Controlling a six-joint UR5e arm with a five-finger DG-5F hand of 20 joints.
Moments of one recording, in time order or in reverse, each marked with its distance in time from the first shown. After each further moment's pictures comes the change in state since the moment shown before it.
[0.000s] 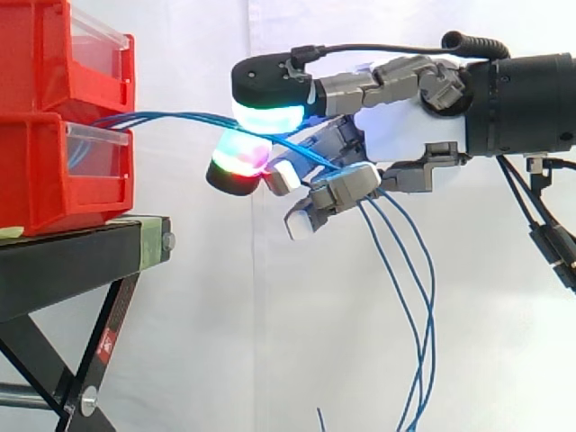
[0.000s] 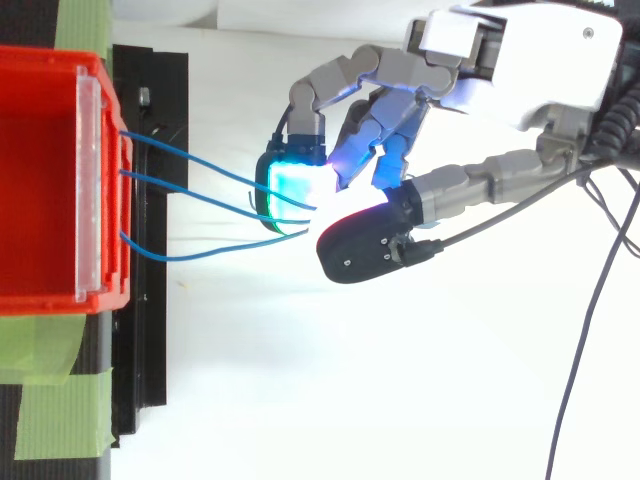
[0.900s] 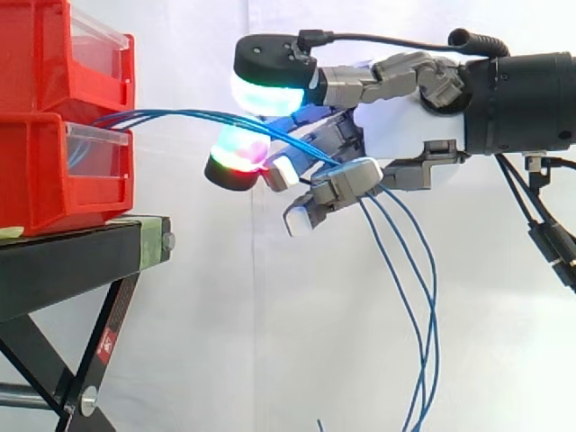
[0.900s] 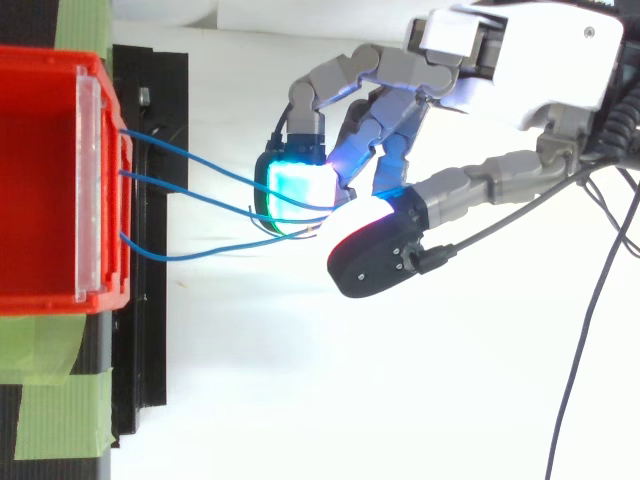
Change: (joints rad) arm 0.000 0.000 0.000 0.008 0.000 0.000
